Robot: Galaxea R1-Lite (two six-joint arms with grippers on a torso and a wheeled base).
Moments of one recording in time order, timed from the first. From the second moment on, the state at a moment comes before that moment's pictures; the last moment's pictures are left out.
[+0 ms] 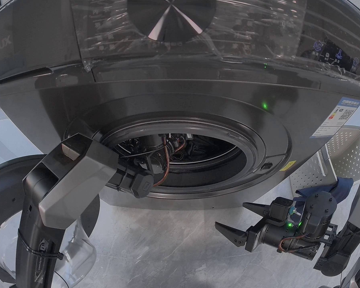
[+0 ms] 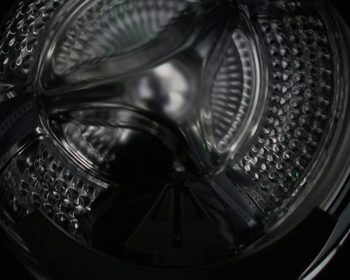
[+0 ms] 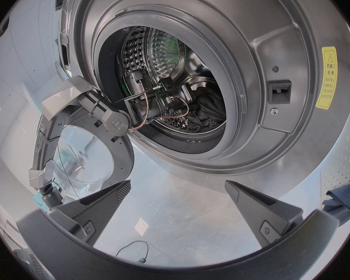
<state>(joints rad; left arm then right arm) -0.56 2.44 -1.56 -1.05 0.17 -0.19 0.73 1.91 -0.16 -1.54 0.01 0.20</state>
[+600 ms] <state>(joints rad) -0.59 2.38 -1.36 -1.08 0.18 -0.17 0.73 1.92 -0.16 -1.54 0.01 0.20</state>
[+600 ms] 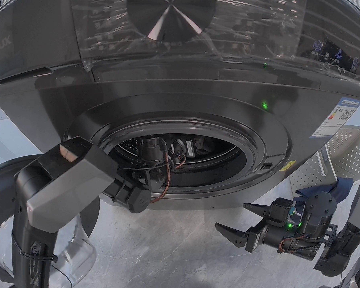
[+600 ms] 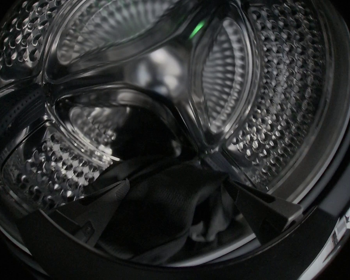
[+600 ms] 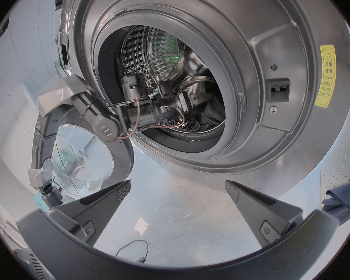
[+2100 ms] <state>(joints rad) -0.74 1.30 -0.18 -1.17 0.12 -0.08 0.56 1.49 -0.02 -1.41 -0.13 0.13</state>
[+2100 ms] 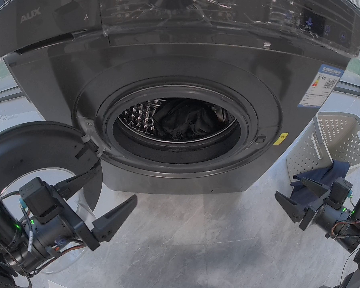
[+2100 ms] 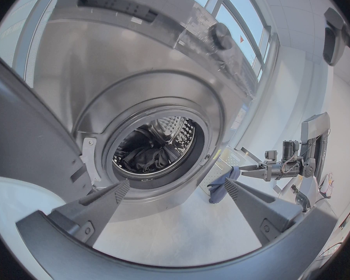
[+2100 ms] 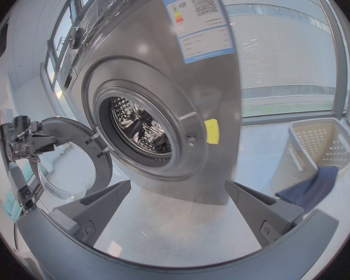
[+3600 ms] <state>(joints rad) -0.16 0.13 -0.02 -0.08 -0.01 -0.05 0.12 0.11 -0.02 -0.05 -0.16 0.09</state>
